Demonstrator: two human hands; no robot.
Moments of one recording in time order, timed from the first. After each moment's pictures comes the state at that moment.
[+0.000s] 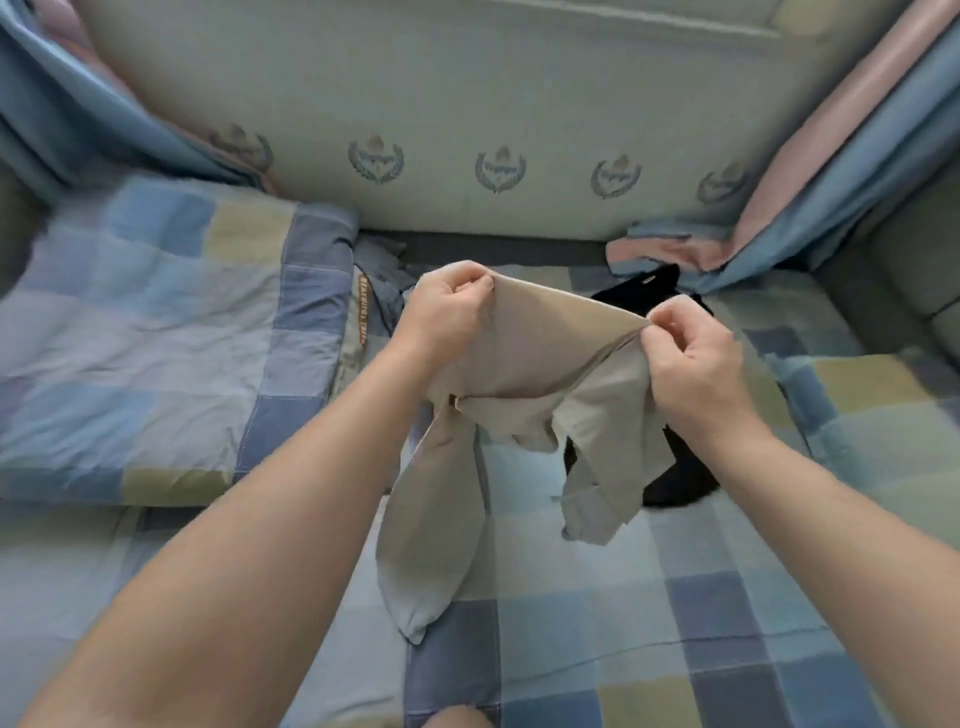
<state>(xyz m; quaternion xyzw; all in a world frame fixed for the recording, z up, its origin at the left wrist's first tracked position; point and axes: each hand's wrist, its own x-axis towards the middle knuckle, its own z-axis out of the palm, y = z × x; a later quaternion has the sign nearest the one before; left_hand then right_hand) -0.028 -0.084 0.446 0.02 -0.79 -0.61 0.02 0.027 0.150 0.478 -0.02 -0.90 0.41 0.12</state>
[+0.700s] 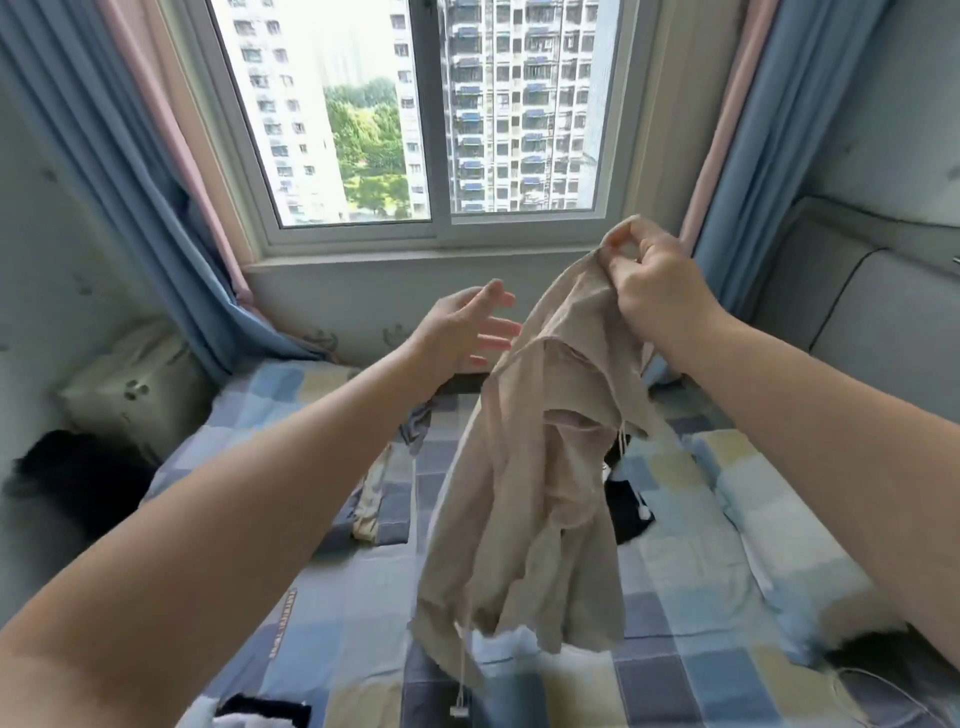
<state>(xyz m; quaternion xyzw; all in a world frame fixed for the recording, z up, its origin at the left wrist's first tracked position) 0.279 0.082 0.821 -0.06 -0.75 -0.65 -0.04 0.281 0.292 0.864 0.11 -0.82 0.54 0.17</state>
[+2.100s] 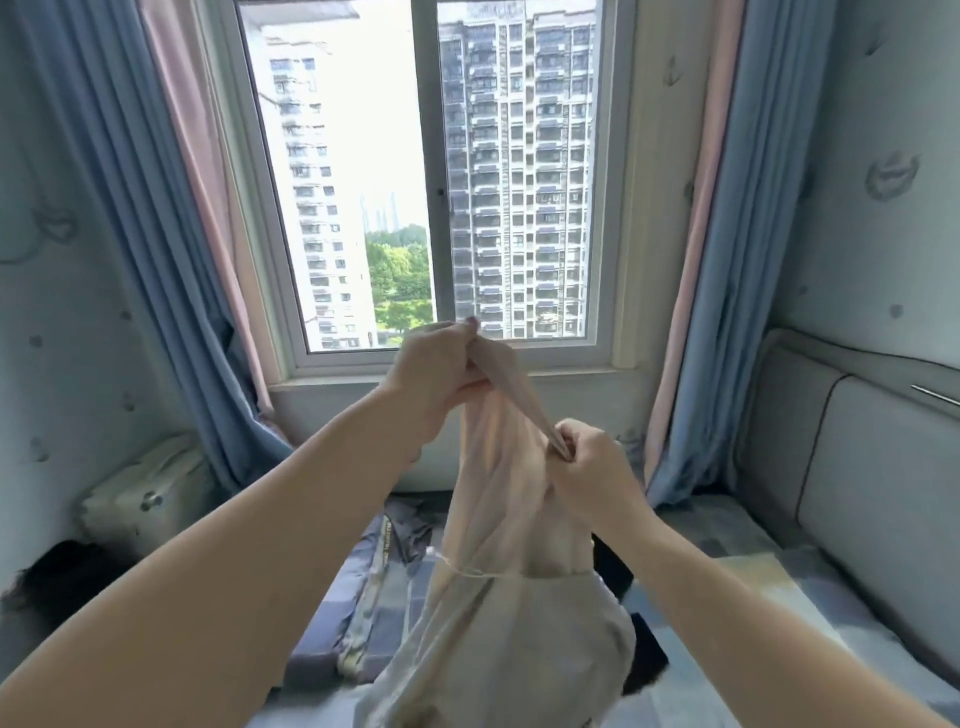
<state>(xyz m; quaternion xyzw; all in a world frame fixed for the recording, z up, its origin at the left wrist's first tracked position) 0.342 0.153 0.951 0.04 -0.65 -0.76 0.10 0.324 0.315 0.834 0.13 -0.84 0.50 0.16</state>
